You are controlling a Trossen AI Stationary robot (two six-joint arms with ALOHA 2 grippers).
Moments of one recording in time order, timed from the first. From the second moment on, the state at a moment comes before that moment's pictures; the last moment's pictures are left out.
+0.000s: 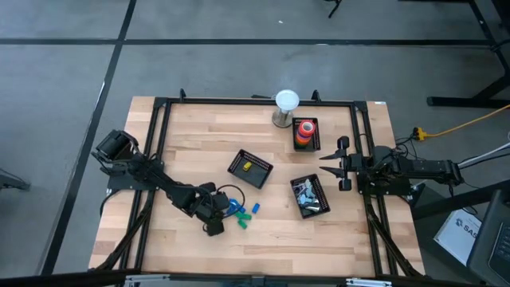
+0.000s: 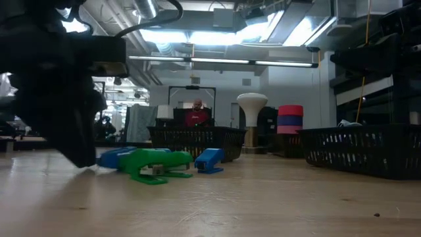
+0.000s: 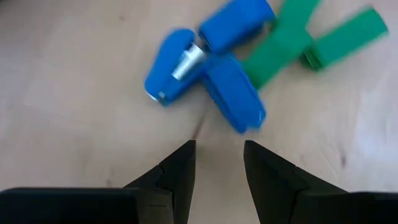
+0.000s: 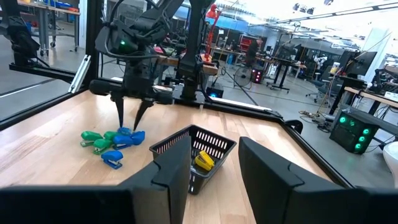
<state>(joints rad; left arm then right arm) -0.52 1.67 0.81 -0.29 -0.30 -0.78 0.00 0.01 0.01 0.02 -0.02 -0.19</state>
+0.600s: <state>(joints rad) -0.58 1.68 0.81 -0.18 -0.33 -0.77 0.00 0.01 0.01 0.02 -0.02 -0.19</state>
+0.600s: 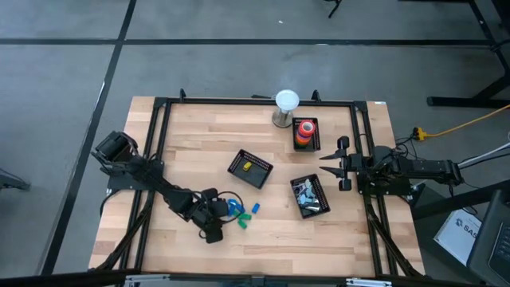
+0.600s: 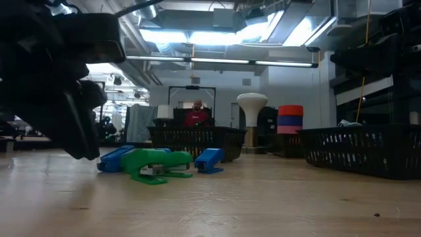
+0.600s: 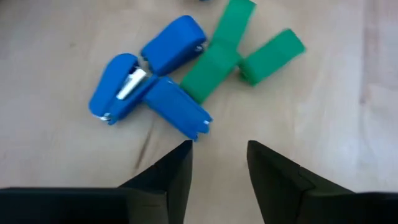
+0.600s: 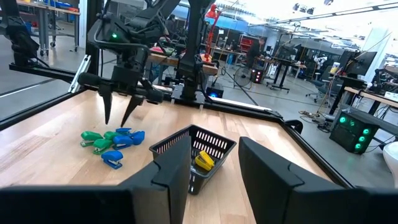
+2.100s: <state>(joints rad) -0.56 1.76 0.83 -0.17 -0.49 -0.75 0.00 0.01 0.01 0.02 -0.02 -0.20</state>
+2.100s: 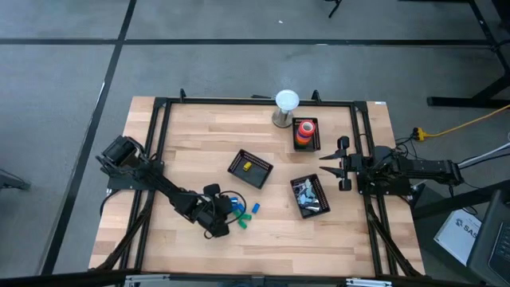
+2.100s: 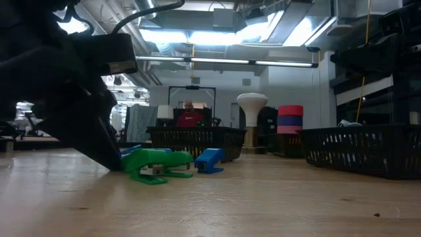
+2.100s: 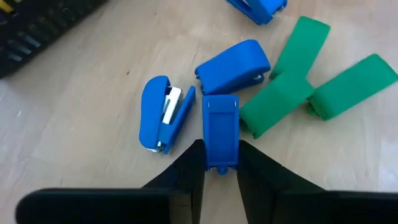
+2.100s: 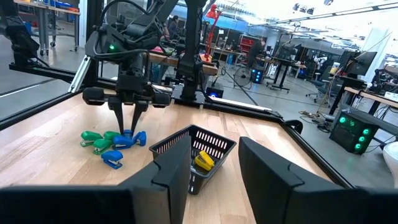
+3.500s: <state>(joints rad) -0.25 1.71 1.08 -0.31 -0.53 -0.23 0.00 0.01 0.01 0.02 -0.02 -0.20</state>
